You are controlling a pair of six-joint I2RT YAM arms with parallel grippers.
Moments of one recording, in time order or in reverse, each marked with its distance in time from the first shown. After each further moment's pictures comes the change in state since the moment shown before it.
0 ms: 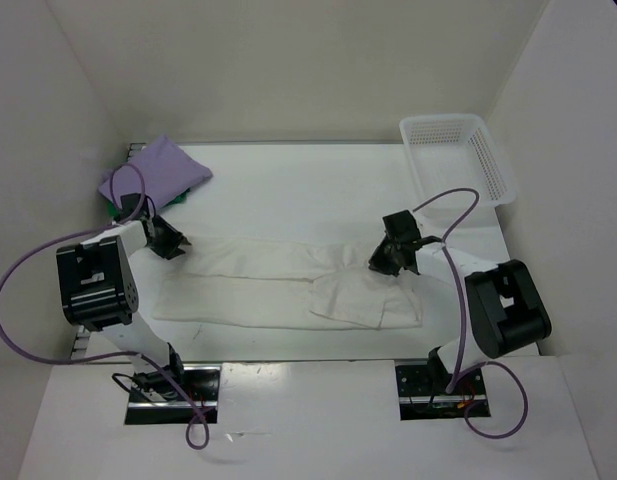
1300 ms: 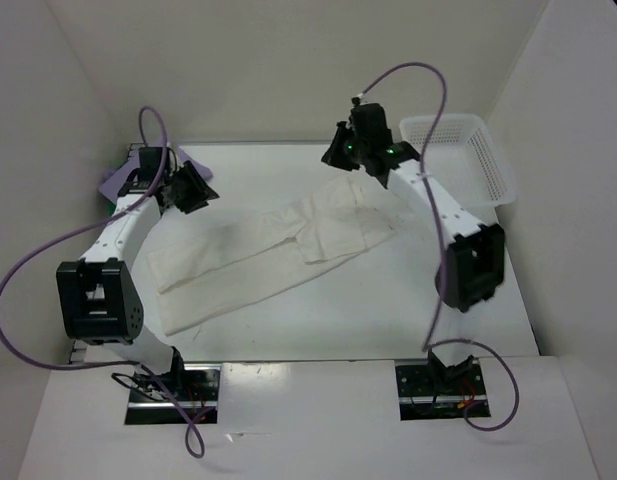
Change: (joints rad) left arm -0.211 -0.167 0.288 -0.161 0.069 0.110; right arm 0.092 0.505 1.164 -0.272 -0.103 -0.309
